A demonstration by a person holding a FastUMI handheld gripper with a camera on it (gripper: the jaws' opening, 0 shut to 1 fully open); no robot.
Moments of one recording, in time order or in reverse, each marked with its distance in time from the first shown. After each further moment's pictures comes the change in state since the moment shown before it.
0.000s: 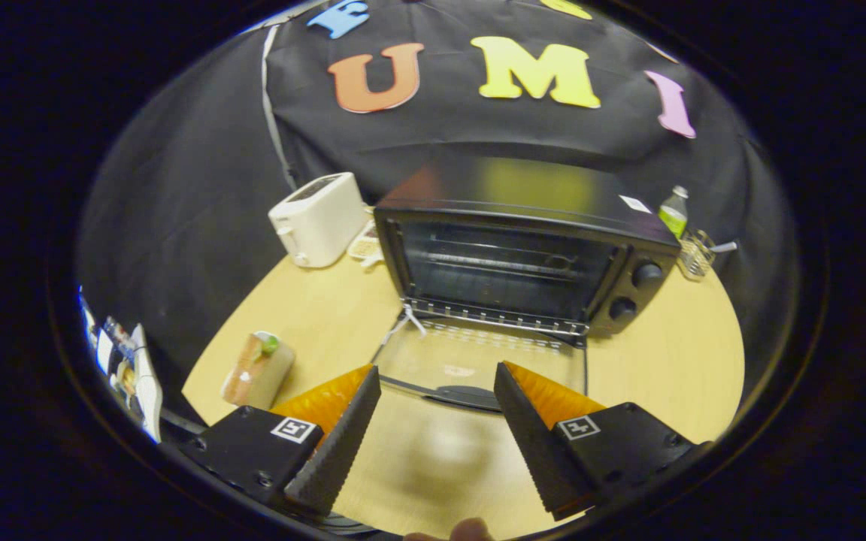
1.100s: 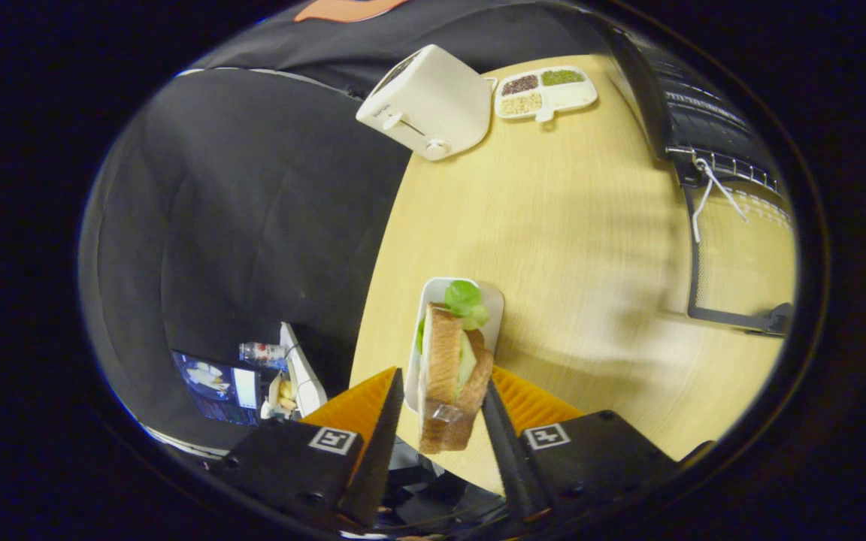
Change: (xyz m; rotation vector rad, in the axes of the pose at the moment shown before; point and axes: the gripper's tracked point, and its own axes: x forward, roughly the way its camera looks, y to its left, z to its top) arm 0.084 0.211 -0.055 0.335 0.496 0.510
